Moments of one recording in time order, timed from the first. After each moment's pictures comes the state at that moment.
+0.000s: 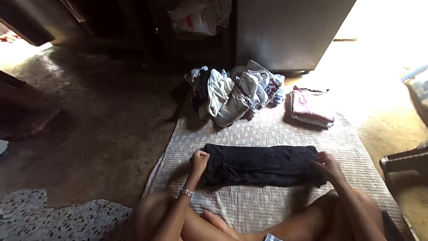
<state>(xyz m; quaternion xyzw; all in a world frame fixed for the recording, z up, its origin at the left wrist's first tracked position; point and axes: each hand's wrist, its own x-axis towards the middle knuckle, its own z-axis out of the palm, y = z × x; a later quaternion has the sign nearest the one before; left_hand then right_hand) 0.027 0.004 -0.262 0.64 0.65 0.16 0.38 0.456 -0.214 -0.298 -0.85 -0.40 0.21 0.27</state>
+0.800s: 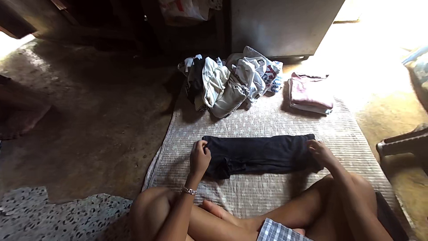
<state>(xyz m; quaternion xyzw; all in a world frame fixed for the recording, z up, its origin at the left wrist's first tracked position) 0.033 -0.020 -0.259 0.76 0.57 0.18 0.25 0.459 -0.208 -0.303 -0.82 -0.45 0.28 0.21</state>
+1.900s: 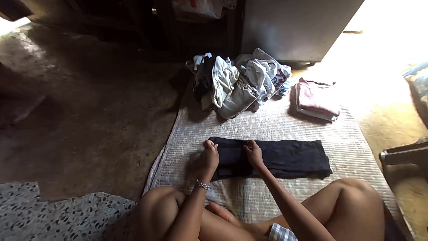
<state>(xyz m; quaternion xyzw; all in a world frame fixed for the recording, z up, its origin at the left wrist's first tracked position) 0.052 -0.009 -0.278 0.70 0.64 0.15 0.28 0.216 -0.069 -0.294 -0.75 -0.38 0.37 0.39</state>
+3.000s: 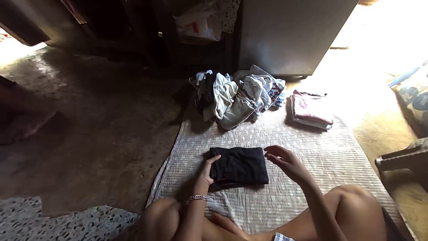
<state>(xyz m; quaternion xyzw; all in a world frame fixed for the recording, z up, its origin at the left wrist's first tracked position) 0.023 -0.007 -0.272 0.29 0.55 0.26 0.74 0.276 -0.147 -0.182 -0.64 -0.53 0.38 0.40</state>
